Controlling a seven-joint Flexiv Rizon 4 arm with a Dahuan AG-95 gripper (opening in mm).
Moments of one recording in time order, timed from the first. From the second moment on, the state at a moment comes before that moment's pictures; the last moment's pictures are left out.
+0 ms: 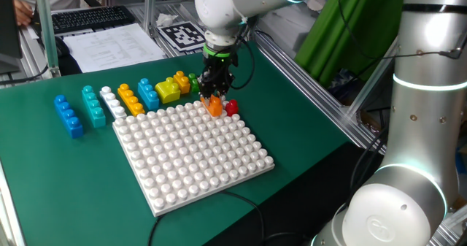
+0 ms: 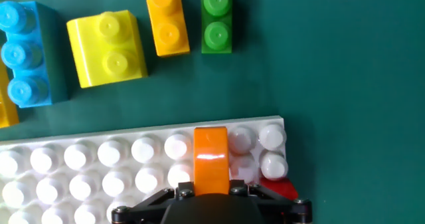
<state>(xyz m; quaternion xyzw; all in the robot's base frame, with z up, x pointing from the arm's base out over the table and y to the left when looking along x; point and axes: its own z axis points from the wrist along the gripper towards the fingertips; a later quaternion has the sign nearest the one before) 0.575 -0.063 0.063 -0.05 -1.00 0.02 0.05</state>
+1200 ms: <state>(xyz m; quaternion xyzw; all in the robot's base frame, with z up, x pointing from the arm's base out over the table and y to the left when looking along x) 0.576 -0.064 0.041 -0.04 -1.00 0.01 0.03</state>
